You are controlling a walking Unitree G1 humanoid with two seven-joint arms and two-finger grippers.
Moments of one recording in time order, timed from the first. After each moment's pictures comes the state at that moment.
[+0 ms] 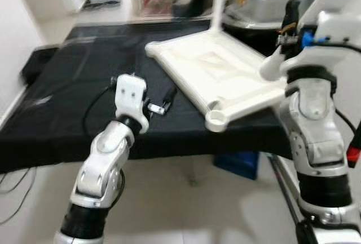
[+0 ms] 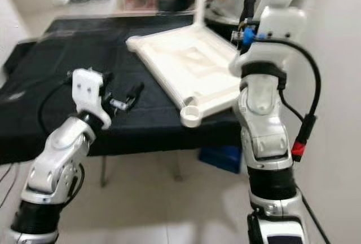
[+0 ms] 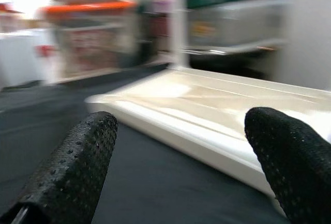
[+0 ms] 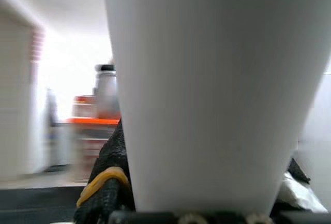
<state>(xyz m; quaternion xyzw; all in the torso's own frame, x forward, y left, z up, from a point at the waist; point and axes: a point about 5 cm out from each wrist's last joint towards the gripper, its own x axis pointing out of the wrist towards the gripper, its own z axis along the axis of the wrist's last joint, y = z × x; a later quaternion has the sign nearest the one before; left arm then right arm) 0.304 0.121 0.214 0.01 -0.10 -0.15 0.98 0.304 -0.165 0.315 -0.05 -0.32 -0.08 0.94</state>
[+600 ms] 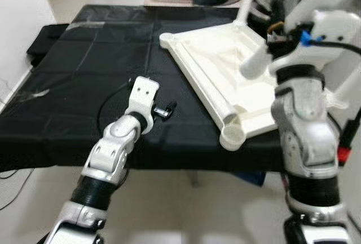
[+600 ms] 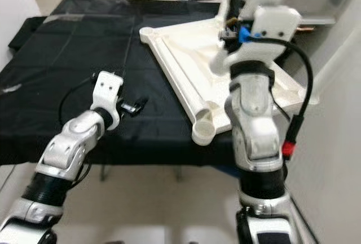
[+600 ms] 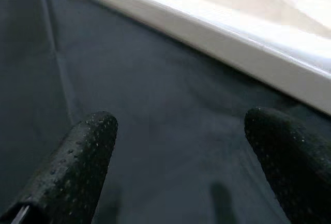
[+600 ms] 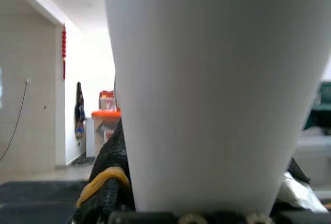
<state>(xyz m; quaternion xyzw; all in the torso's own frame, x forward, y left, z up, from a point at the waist) 0.354 0.083 0.171 0.04 0.11 -0.20 0.97 0.298 -0.171 0.338 -0.02 -0.35 -0.05 0.93</state>
